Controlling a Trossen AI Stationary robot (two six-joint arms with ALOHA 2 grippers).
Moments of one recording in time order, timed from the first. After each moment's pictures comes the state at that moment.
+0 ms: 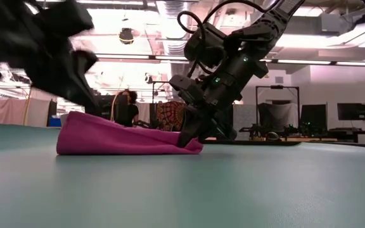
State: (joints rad) left arm -0.49 1.34 0.59 -0.06 -0.53 -0.15; right arm -0.04 1.95 1.10 -0.07 -0.05 0.70
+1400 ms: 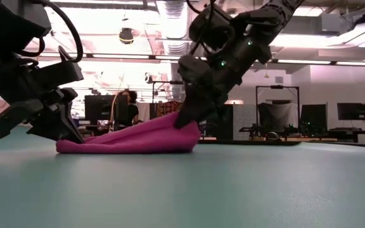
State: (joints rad) left arm -0.43 1.39 0.37 0.01 -0.62 -0.41; right arm -0.03 1.84 1.10 -0.04 -0.03 0.44
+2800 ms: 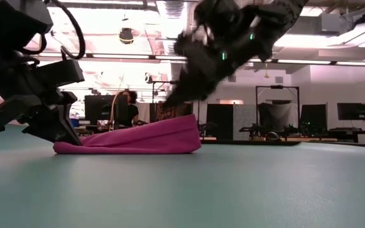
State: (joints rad) left arm -0.43 1.39 0.38 0.01 -0.54 -0.45; right arm 0.03 1.82 1.06 0.20 0.02 0.06
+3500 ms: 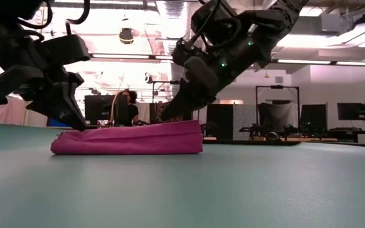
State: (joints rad) left arm -0.43 1.30 0.48 -0.11 -0.54 -0.36; right arm 0.02 1.85 1.06 0.19 0.02 0.02
